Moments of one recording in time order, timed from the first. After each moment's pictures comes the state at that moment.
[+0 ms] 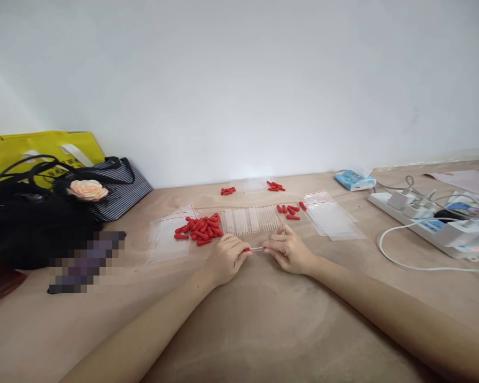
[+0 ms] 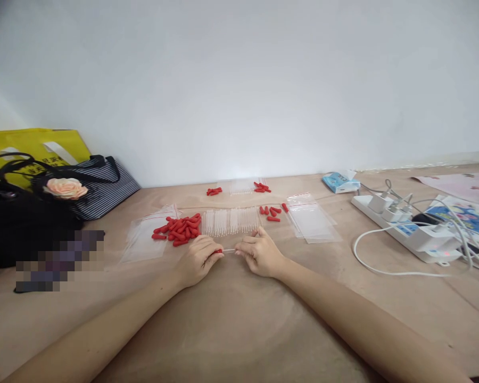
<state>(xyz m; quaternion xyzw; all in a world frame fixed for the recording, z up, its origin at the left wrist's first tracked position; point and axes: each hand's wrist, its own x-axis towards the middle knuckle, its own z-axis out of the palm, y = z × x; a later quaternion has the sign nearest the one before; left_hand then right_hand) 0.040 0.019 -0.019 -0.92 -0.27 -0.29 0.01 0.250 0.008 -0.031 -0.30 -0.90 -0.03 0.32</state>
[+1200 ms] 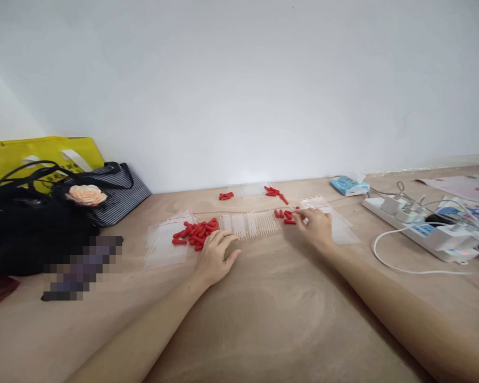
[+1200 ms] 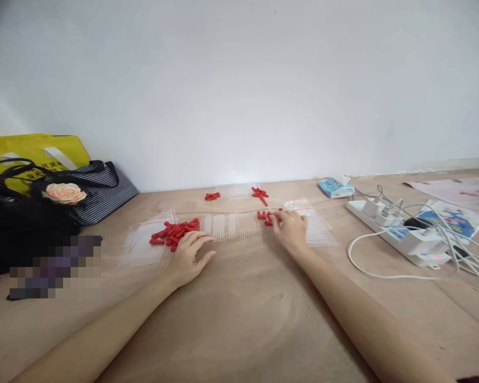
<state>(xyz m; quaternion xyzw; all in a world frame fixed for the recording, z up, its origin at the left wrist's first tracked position) 0.024 0.022 -0.017 -0.86 -0.40 -0.31 0.04 0.304 0.038 -0.021 -0.68 -0.64 -0.10 0.36</state>
